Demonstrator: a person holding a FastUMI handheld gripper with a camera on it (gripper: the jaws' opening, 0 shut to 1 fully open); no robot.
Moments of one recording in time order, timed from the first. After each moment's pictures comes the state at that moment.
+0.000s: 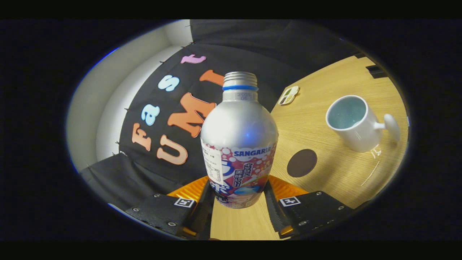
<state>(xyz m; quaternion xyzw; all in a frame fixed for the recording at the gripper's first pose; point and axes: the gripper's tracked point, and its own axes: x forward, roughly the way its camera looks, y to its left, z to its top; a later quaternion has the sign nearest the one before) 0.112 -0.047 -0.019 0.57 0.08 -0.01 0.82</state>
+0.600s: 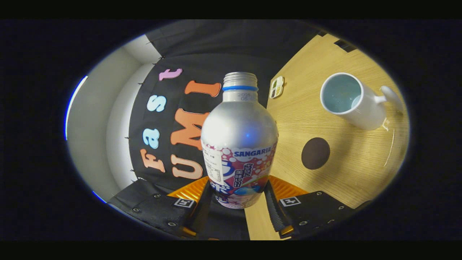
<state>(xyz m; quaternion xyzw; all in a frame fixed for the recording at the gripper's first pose) 0.126 -0.047 0.002 0.69 0.06 0.00 0.73</state>
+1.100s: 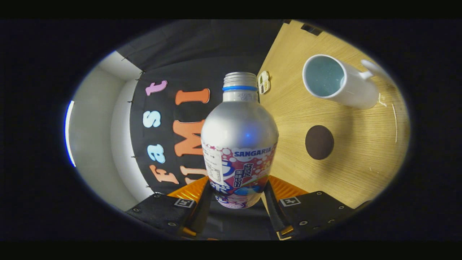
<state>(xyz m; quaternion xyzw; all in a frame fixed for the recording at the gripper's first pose) 0.125 -0.050 0.008 0.76 0.05 -0.01 0.65</state>
